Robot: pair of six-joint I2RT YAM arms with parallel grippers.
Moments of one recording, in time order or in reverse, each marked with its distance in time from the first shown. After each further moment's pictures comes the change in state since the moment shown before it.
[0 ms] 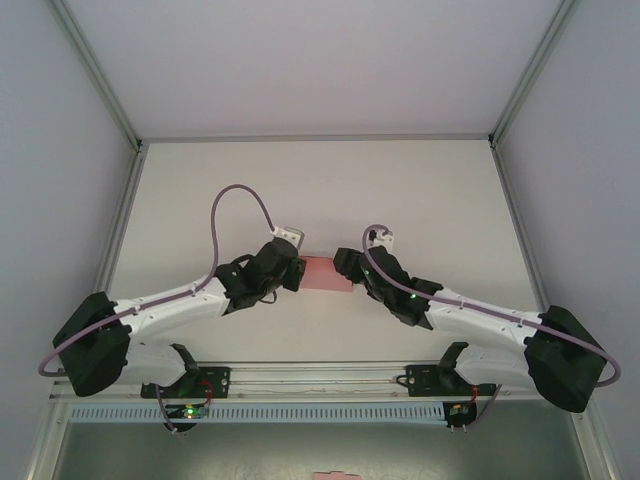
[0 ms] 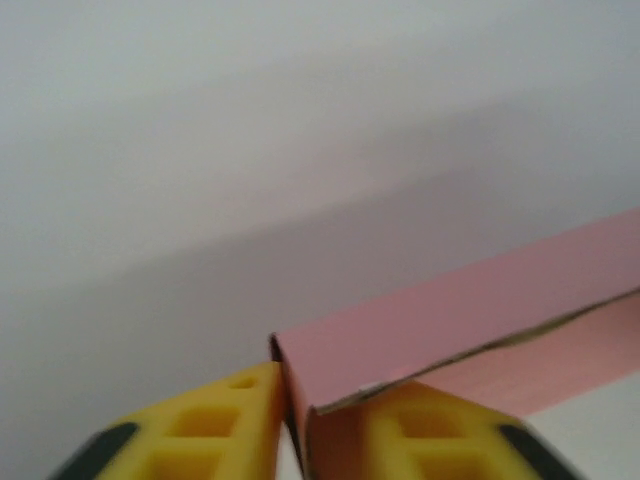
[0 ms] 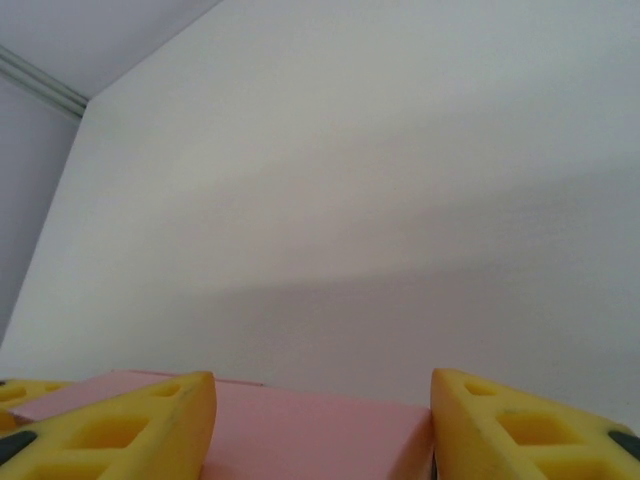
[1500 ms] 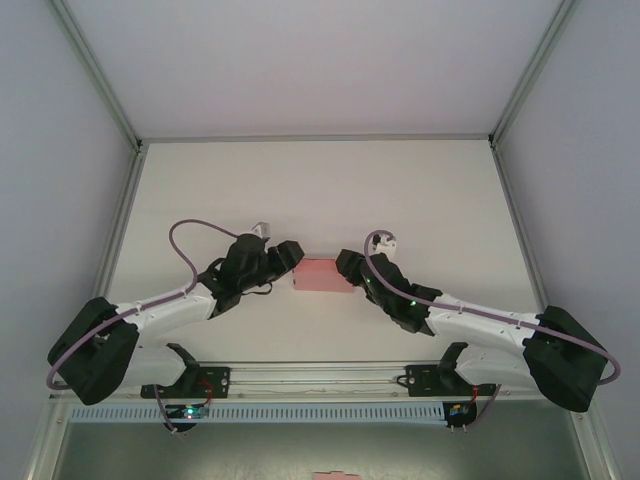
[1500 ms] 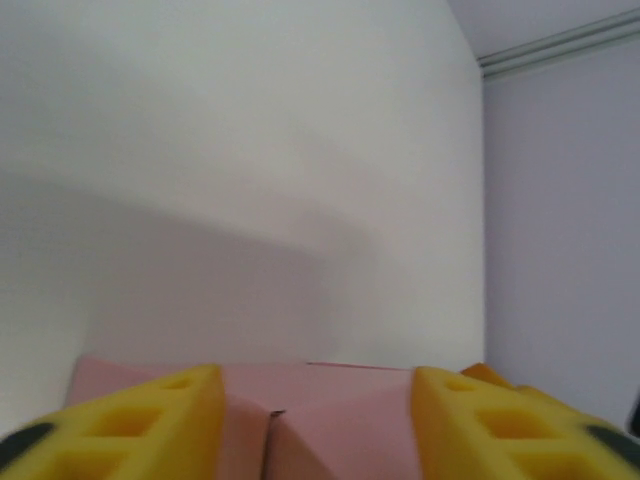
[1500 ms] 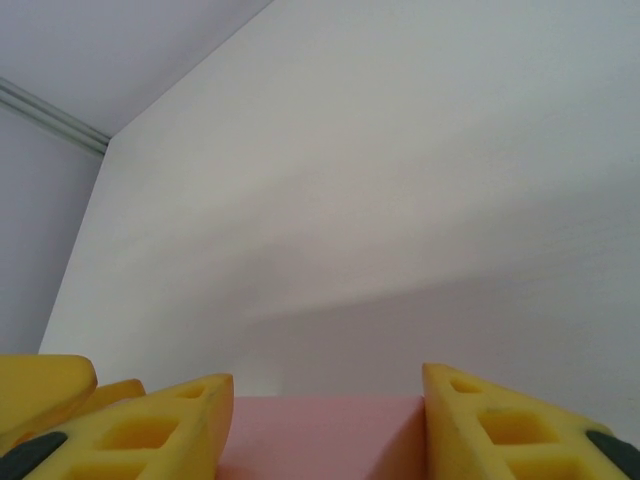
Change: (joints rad) left arm 0.212 -0.023 -0.237 0.500 0.369 -0.724; right arm 0.038 0.004 -0.064 0.105 0.060 0.064
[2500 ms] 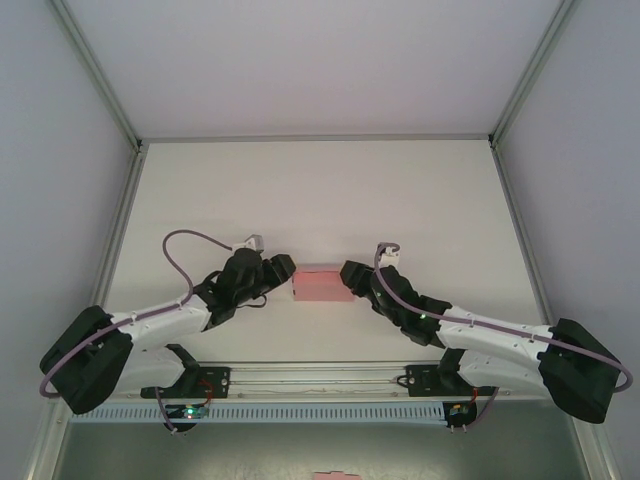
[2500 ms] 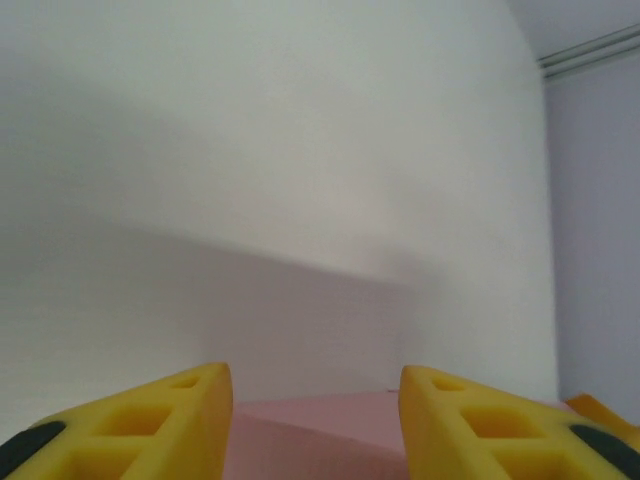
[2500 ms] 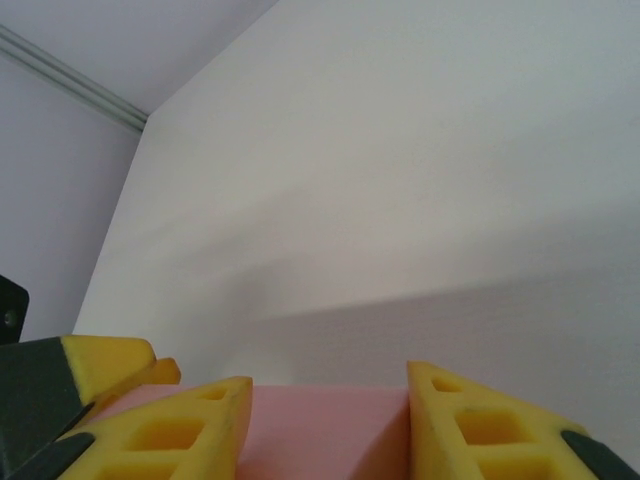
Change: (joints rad) left arm -0.033 -0.083 -0.070 -0.118 -0.121 0.061; right arm 0.043 -0.109 -0.106 0.034 -0.034 0.001
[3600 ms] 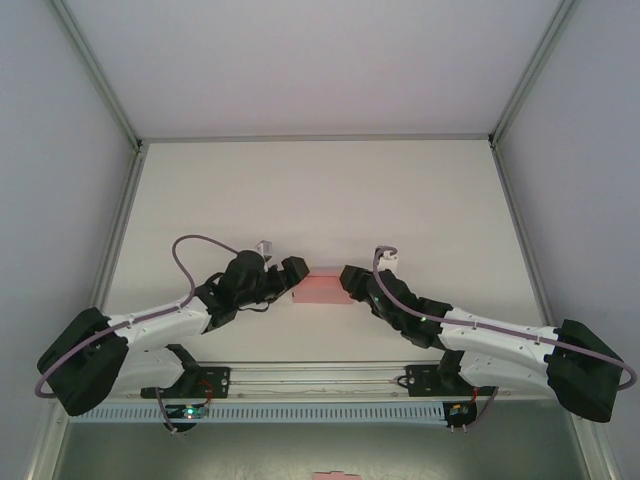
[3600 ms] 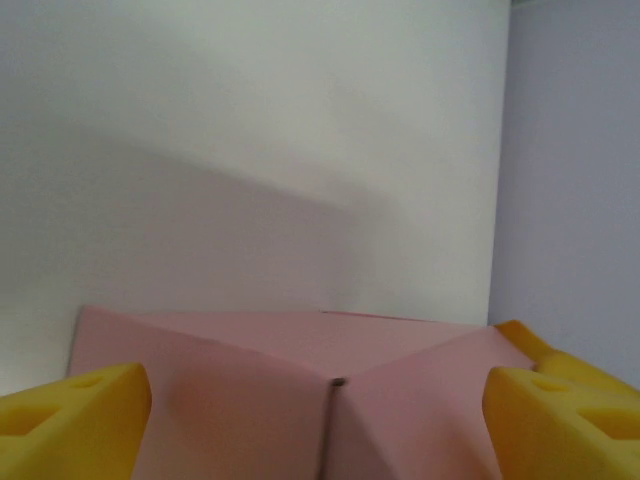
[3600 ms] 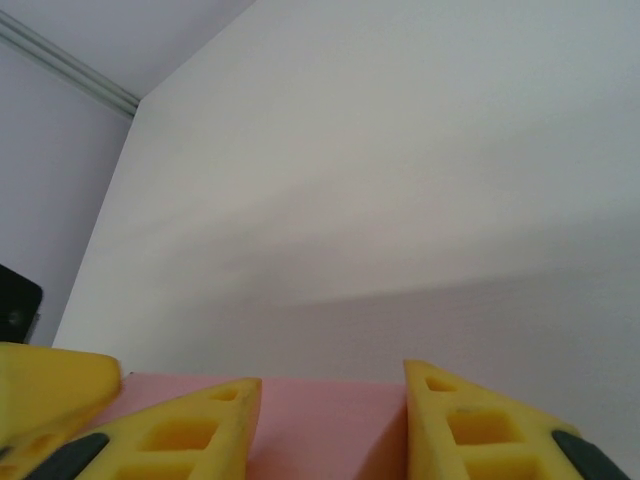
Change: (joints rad) left arm -0.042 0.001 -0.024 0.068 0.168 -0.123; right arm 0.055 -0.026 0.014 -0.076 0.042 0.018
